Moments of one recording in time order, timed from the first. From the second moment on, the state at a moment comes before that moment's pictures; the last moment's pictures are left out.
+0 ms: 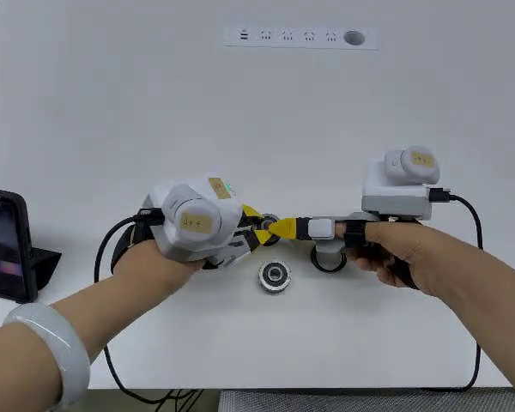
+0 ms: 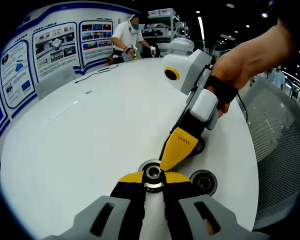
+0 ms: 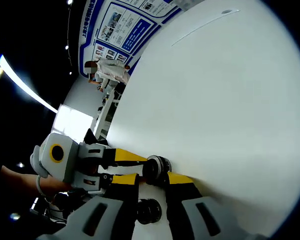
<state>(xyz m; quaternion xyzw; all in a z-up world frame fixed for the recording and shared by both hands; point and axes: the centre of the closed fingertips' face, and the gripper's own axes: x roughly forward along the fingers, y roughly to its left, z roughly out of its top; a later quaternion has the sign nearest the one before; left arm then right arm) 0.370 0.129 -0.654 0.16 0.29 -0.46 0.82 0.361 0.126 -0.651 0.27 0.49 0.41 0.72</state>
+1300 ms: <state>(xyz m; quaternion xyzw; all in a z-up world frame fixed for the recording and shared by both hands) 0.370 0.130 -0.655 0.16 0.29 -0.46 0.82 0.367 0.115 -0.658 0.24 0.49 0.39 0.74</state>
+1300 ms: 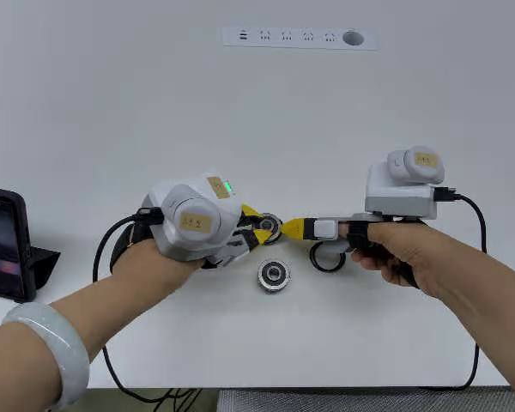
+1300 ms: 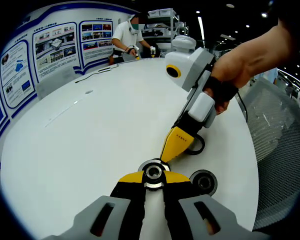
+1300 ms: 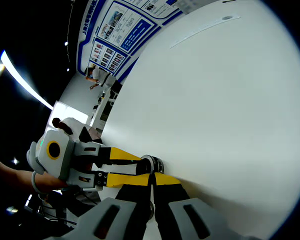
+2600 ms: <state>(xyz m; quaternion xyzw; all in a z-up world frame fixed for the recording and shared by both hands) 0.370 0.130 -0.654 0.16 0.29 -0.46 0.82 0.365 0.123 -0.647 0.24 0.48 0.40 0.74</state>
